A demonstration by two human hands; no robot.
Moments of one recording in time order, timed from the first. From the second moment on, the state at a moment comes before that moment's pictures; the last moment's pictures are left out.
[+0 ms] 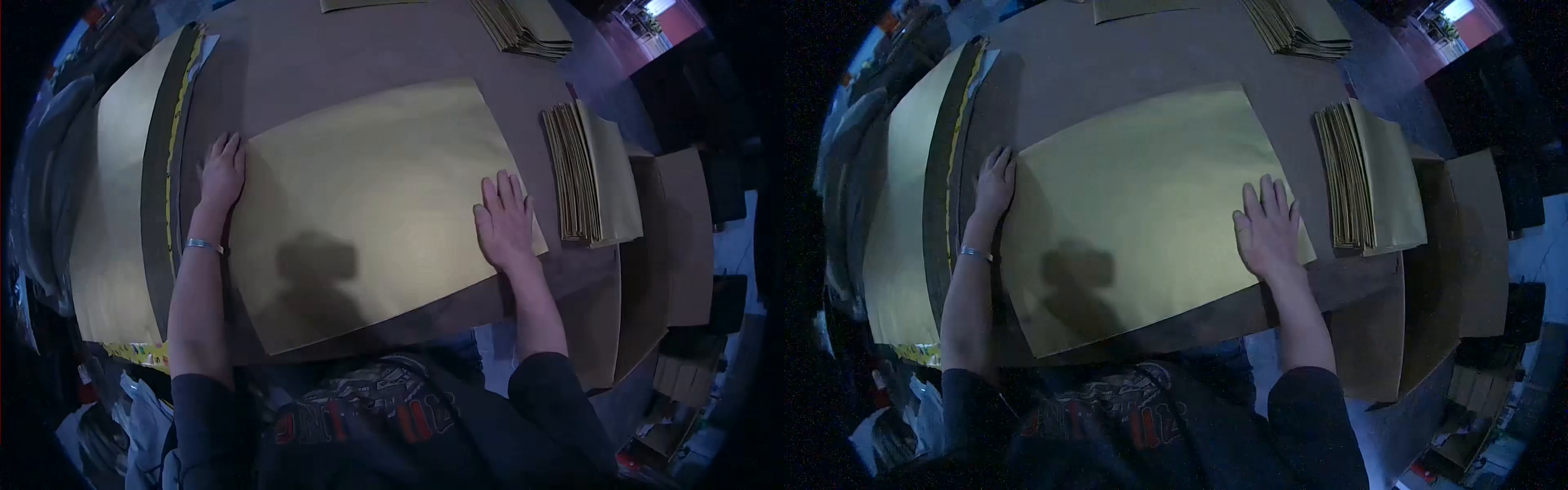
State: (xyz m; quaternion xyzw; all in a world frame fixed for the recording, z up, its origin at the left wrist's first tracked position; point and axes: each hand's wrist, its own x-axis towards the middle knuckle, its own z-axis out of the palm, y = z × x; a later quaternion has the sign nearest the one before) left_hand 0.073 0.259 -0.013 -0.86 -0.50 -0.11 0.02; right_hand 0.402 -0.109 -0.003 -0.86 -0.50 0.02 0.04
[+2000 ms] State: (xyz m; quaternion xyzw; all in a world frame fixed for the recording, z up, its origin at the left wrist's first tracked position) left_hand 0.057 0.238 0.184 -0.59 -0.25 -0.25 -0.73; right_hand 0.322 -0.084 0.013 -0.65 -0.72 0.12 0.20
